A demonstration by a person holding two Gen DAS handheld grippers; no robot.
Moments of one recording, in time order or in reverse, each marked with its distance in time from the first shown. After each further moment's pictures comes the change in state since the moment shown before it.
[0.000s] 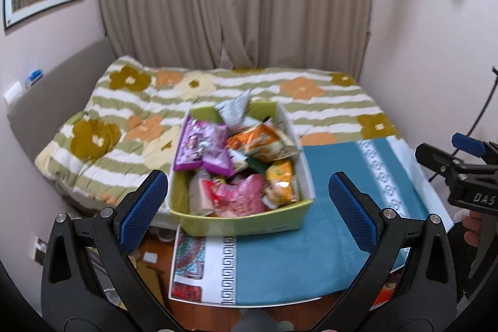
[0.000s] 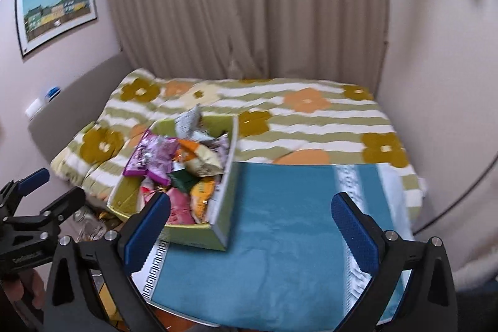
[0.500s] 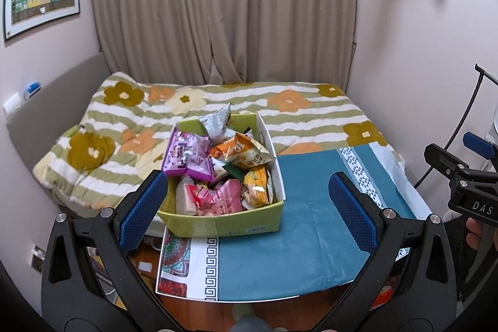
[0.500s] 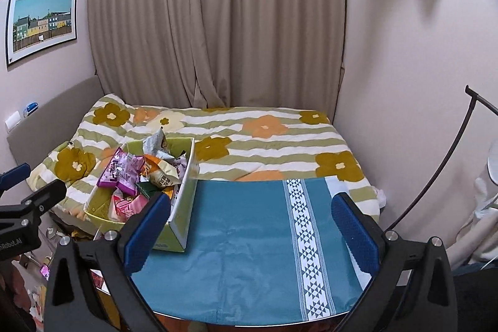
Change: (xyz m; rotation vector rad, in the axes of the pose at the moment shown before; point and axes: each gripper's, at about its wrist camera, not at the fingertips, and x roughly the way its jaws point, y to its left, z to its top) left arm -0.035 -0.034 -0.007 0.018 -0.054 -0.016; right arm -0.066 -0.029 -0.026 0.006 -0.149 -0.158
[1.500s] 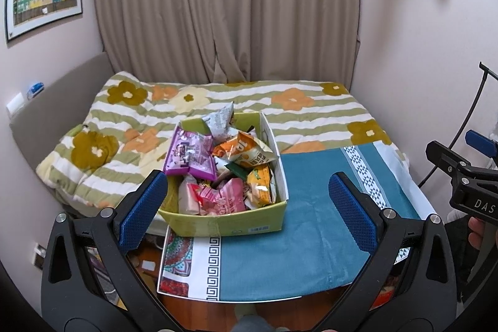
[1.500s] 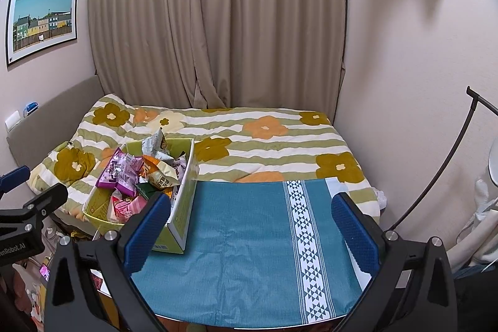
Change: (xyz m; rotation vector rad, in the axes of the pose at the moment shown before) left arm -0.002 0.000 -0.002 0.000 0.001 0.013; right arm -0.003 0.000 -0.001 0.002 -0.002 -0.003
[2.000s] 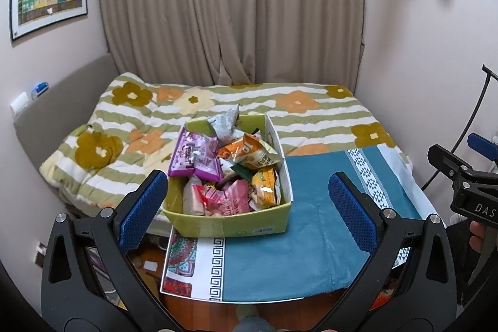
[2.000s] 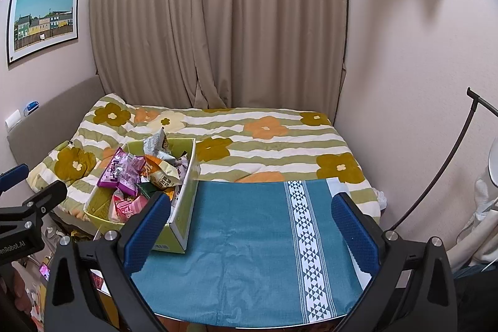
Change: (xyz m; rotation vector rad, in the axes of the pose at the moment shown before) left arm -0.002 0.003 0.000 -0.006 -0.009 0.027; right arm 0.000 0.001 0.000 -0.002 0.000 0.002
